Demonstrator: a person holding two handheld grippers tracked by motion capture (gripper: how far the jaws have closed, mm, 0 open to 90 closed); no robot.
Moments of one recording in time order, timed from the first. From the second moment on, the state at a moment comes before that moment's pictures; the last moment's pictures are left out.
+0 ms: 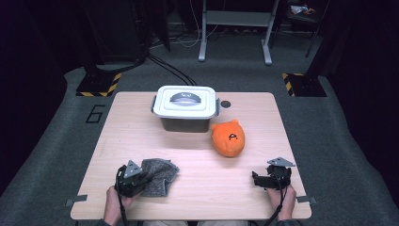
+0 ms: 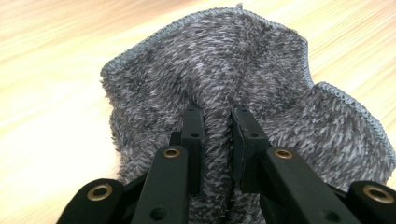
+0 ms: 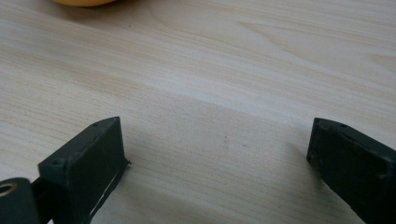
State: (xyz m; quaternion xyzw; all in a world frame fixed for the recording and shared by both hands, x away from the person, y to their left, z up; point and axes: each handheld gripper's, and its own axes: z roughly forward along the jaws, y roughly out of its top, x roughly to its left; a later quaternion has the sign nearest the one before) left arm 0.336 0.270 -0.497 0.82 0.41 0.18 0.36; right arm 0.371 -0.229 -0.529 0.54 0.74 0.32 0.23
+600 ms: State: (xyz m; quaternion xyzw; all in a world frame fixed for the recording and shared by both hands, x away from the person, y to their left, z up) left arm 0.347 0.215 -0.483 0.84 0.35 0.16 0.38; right arm 0.371 -0.229 -0.529 0.54 0.74 0.32 0.23
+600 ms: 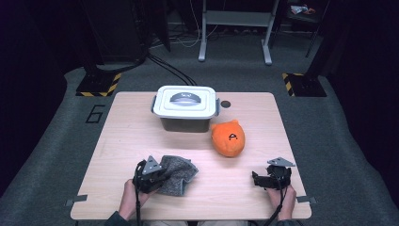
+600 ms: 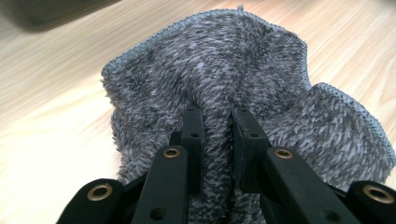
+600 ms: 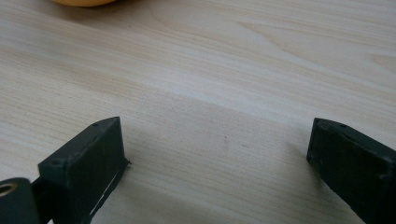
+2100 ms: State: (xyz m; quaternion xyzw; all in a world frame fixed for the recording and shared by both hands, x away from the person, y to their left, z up) left arm 0.366 0.144 -0.494 0.86 0.29 0.09 0.42; right arm 0.371 -0.228 -0.529 0.54 0.74 0.32 0.23
